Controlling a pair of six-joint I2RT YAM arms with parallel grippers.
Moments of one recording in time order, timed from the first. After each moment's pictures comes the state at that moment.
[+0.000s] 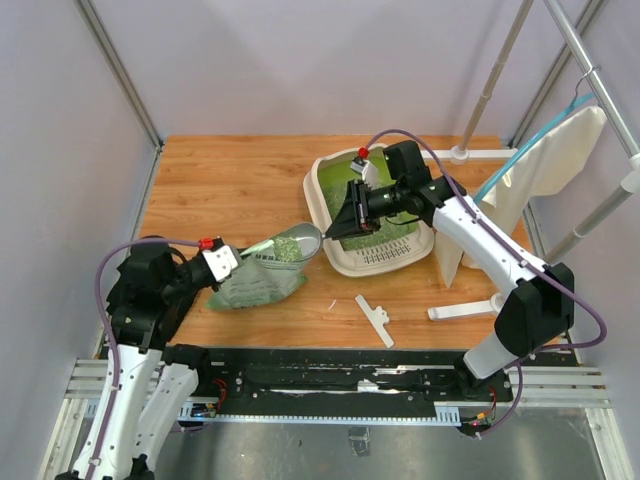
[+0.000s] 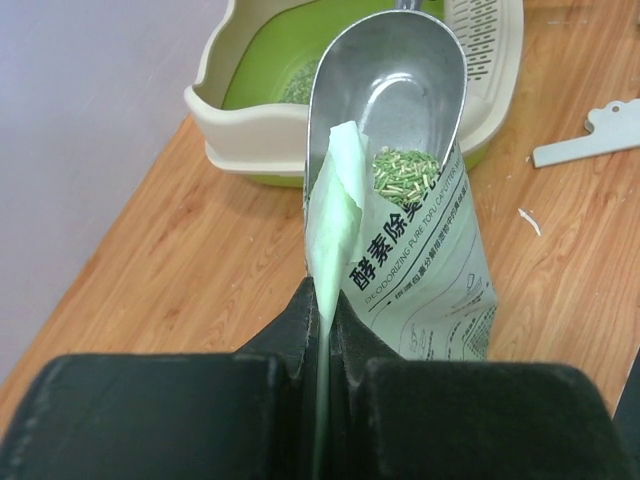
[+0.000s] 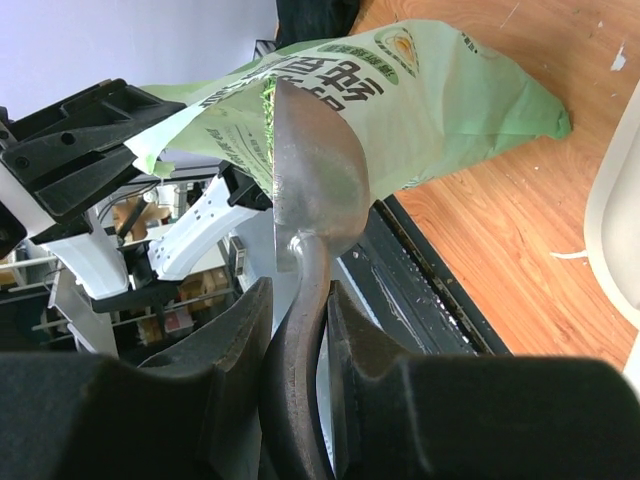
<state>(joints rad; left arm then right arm) -0.13 0.51 0.72 -0.48 0.74 0.65 0.51 1.55 1.43 -0.64 -0.88 0.60</state>
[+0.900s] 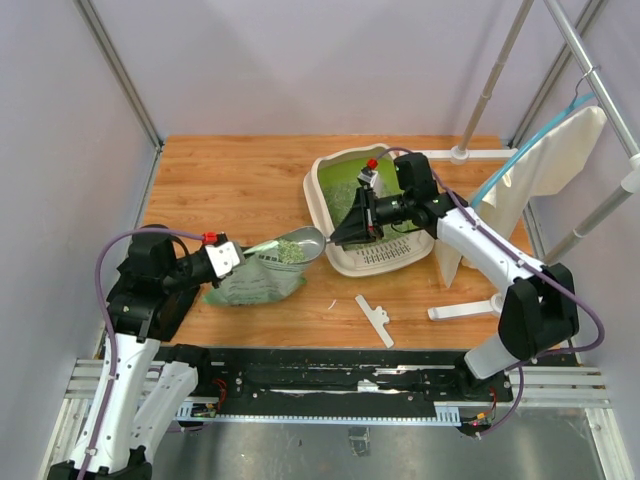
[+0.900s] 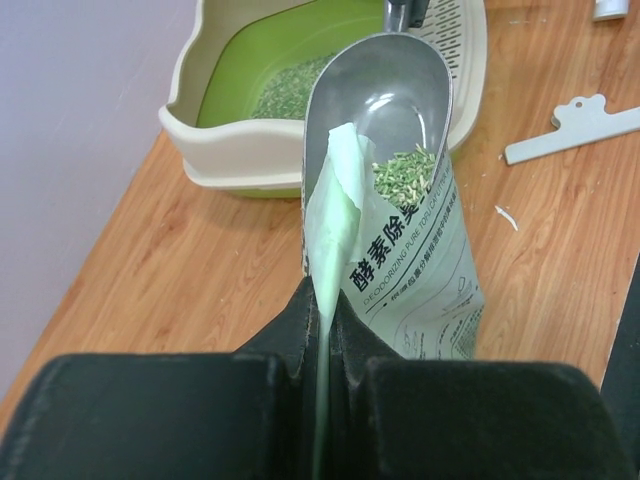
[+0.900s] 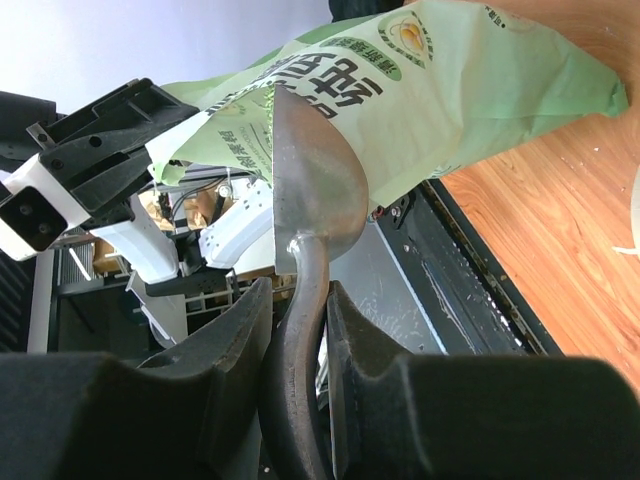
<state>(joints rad) -0.13 0.59 0.82 -0.57 0.80 0.72 0.45 1.53 1.22 -0.37 -1.03 0.80</state>
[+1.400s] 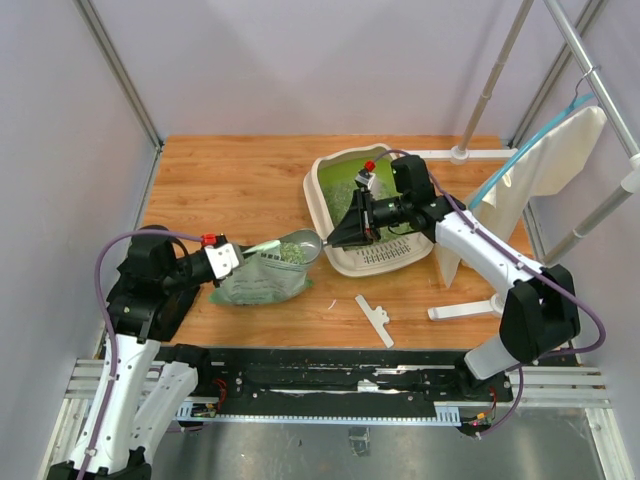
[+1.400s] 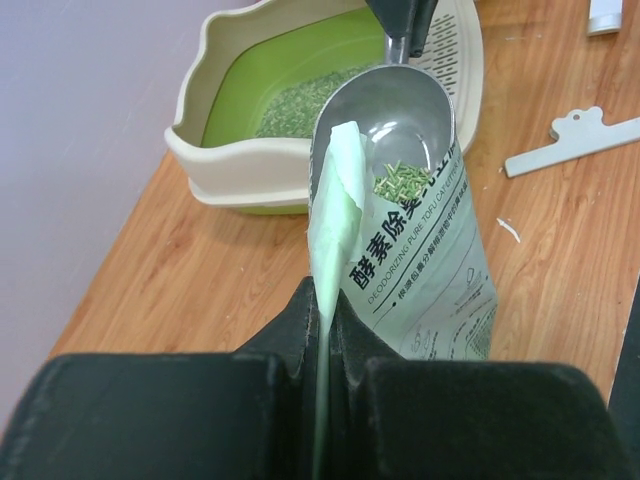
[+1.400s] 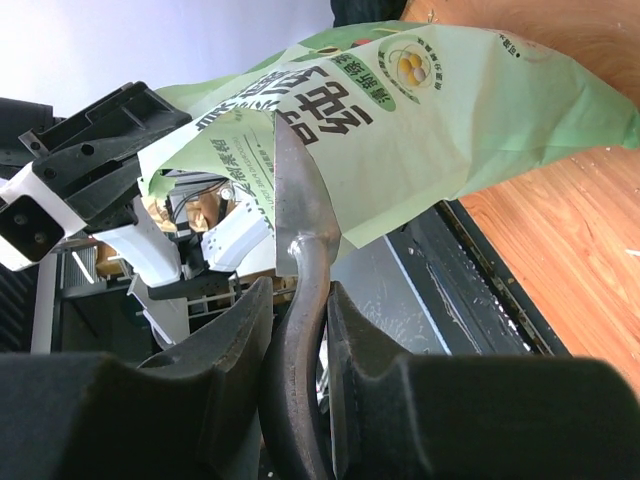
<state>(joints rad) -0.14 0.59 0.81 -0.53 0.82 0.71 0.47 1.51 1.19 -0.33 -1.01 0.84</state>
